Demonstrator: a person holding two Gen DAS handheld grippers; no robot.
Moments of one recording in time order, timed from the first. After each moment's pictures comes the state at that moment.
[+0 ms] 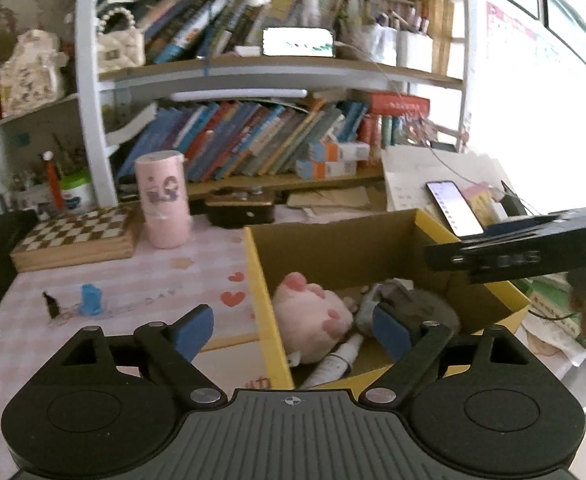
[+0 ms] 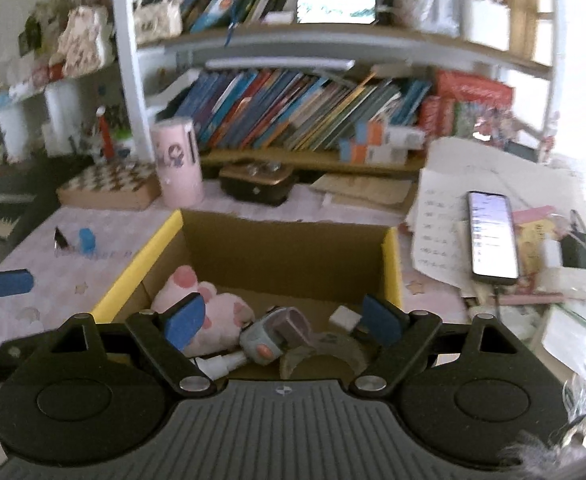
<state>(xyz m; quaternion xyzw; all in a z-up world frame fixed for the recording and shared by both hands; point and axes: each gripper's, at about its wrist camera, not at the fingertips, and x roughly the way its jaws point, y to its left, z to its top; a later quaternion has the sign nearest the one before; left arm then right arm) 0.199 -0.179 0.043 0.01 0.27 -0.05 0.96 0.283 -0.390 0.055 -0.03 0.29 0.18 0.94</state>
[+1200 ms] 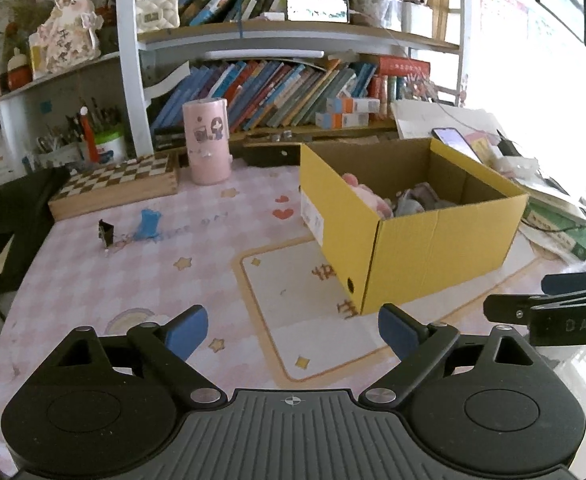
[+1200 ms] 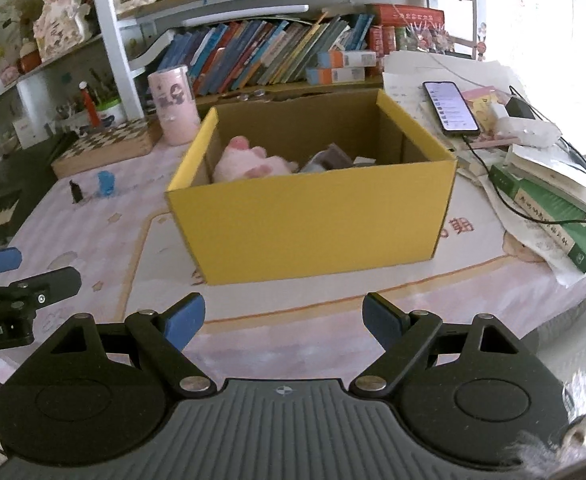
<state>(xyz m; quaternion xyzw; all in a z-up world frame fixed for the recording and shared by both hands) 0.109 -0.093 0.011 0.03 0.31 -0.07 0.95 0.122 -0.318 0.004 0.04 0.35 0.08 0.93</state>
